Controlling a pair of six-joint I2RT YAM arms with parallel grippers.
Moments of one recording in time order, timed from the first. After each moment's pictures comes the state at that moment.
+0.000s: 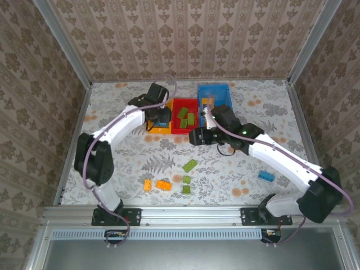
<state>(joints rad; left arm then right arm) -0.52 1.81 1.51 -0.72 -0.04 -0.33 0.65 1.36 1.13 -0.53 -0.23 0.47</state>
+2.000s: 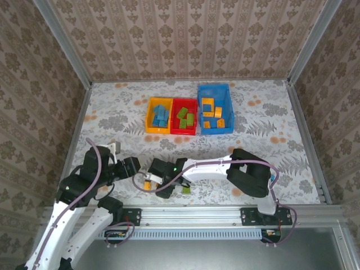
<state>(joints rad) -0.48 0.49 0.83 -1.13 0.18 -0.66 1.19 1.98 1.29 -0.48 -0.02 -0.05</state>
